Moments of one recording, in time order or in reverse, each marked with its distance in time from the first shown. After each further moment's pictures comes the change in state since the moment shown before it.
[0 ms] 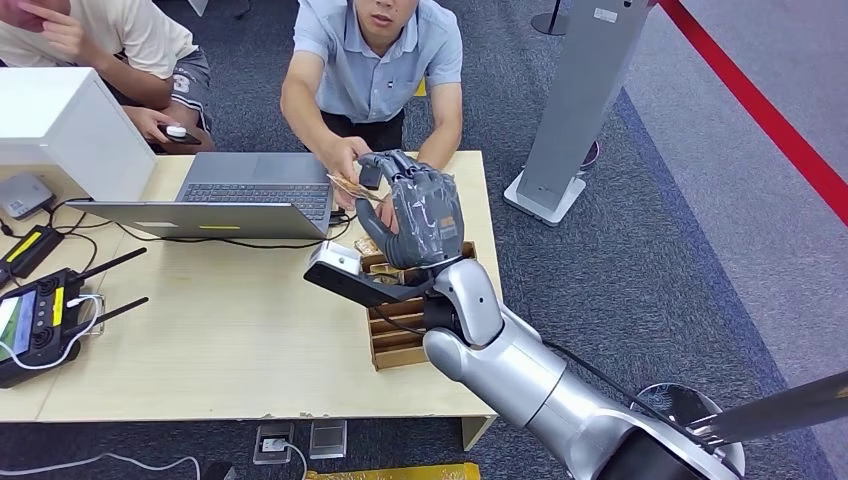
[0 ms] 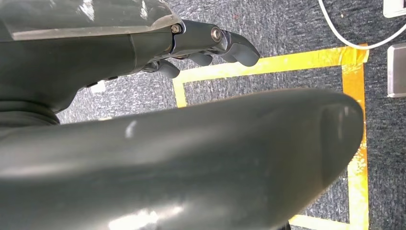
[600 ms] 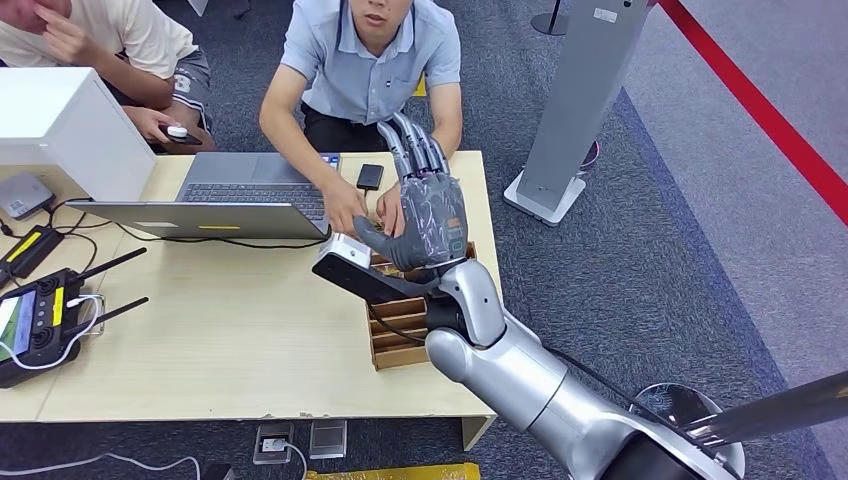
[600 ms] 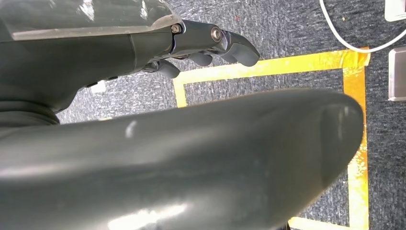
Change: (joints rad) left arm 0.005 0.000 0.000 0.000 0.013 0.009 -0.007; right arm 0.018 -0.005 -0.013 -0.018 -0.079 0.000 -0.011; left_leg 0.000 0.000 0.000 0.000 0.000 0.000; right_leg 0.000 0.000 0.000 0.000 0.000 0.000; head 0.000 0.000
